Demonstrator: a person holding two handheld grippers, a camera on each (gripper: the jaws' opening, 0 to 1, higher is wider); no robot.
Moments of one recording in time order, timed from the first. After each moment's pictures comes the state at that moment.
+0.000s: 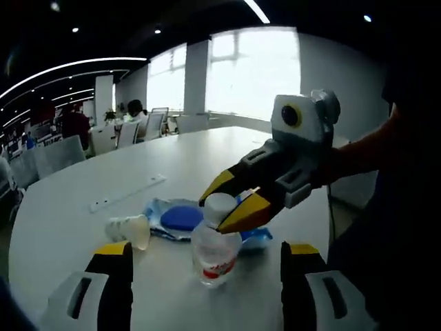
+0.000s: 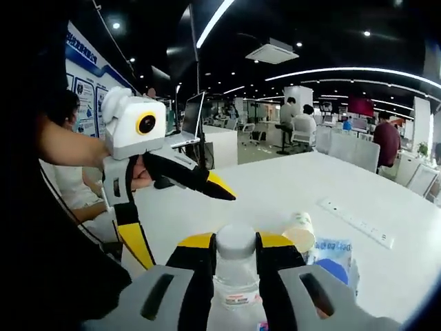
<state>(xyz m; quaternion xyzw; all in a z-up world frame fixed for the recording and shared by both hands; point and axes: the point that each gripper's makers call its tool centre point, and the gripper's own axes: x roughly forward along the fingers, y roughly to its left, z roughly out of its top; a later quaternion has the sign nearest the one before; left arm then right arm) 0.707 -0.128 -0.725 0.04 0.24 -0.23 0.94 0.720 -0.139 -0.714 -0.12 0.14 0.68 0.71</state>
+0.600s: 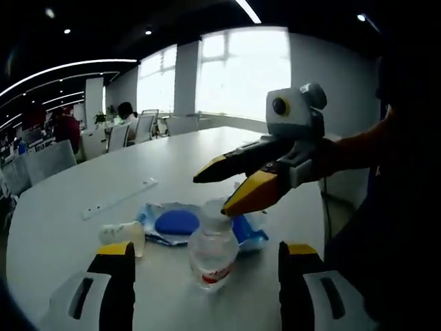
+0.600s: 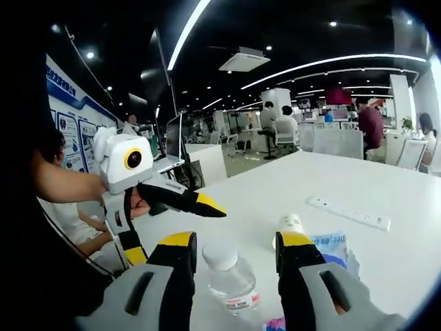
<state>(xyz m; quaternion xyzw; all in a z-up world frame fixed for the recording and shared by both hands) 0.714 -0.132 -0.721 0.05 0.23 -0.27 0.93 0.745 -0.156 -0.691 -0.03 0.16 0.64 0.75</state>
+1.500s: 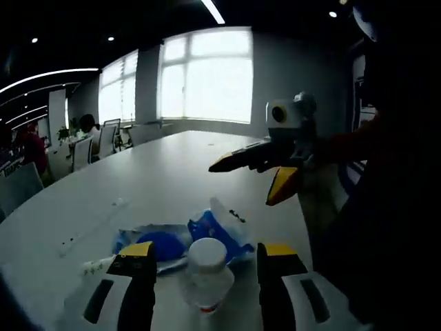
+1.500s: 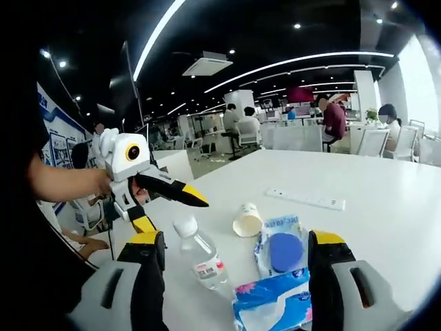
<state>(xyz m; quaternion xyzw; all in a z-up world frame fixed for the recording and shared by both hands) 0.741 -0.168 -0.705 0.08 0.21 -0.38 0.90 0.774 -0.245 -0.689 -0.02 0.18 0.53 0.83</state>
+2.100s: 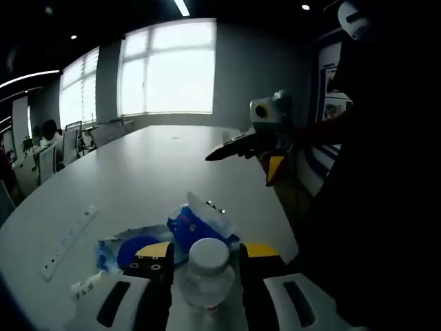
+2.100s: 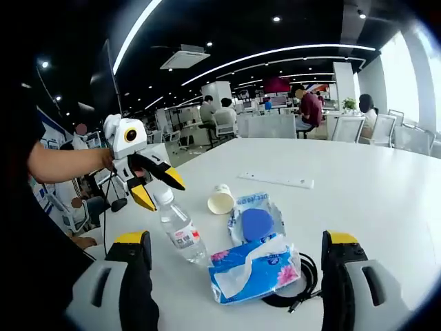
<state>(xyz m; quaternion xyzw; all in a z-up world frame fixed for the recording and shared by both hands) 0.739 -0.173 -0.711 0.11 0.22 -0.50 0.83 0.772 -0.305 -0.709 -0.03 0.22 0.48 0.85</state>
